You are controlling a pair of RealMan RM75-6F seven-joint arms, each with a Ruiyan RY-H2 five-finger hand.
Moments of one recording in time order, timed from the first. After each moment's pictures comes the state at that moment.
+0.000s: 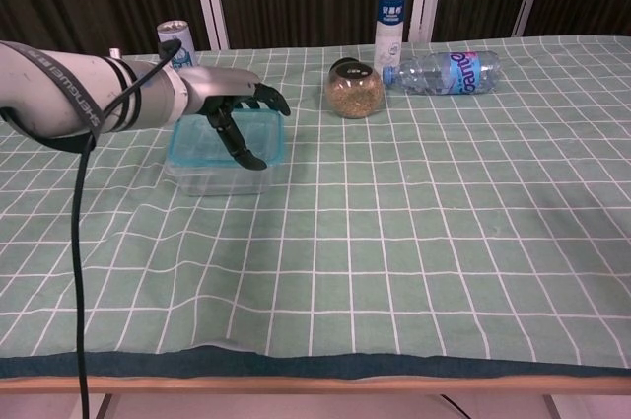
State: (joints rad) left arm -1.18 -1.52 -0.16 -1.45 0.43 0.74 0.45; right arm 0.13 -1.05 -0.10 -1.65 -1.67 1.34 -0.02
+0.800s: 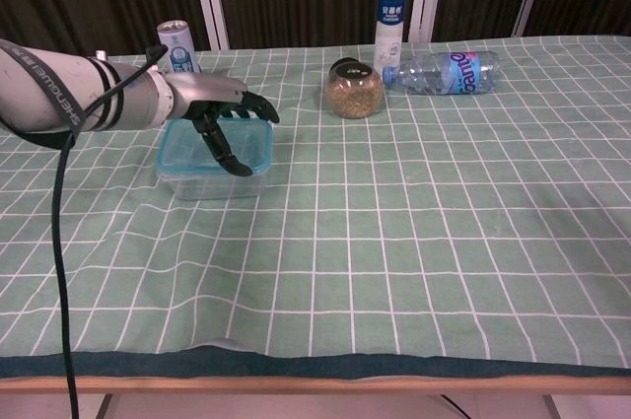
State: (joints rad) left arm -1.18 -1.48 -0.12 -1.41 0.46 0.64 0.38; right arm 0.12 -1.05 -0.10 -1.65 -1.66 1.34 -0.03
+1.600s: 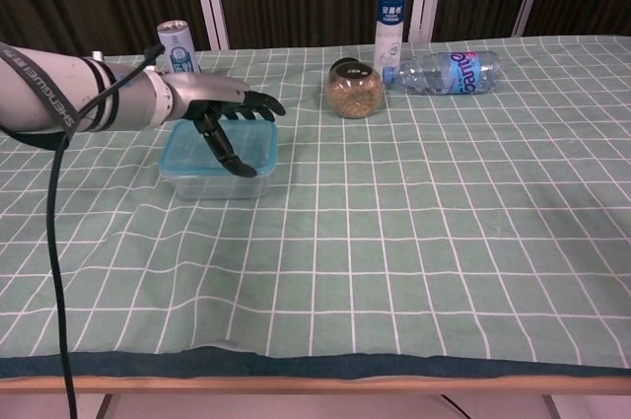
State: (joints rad) left arm -1.15 -1.47 -0.13 -1.41 0.57 0.61 0.26; right arm 0.12 -1.05 -0.10 -1.65 -1.66 1.35 -0.02
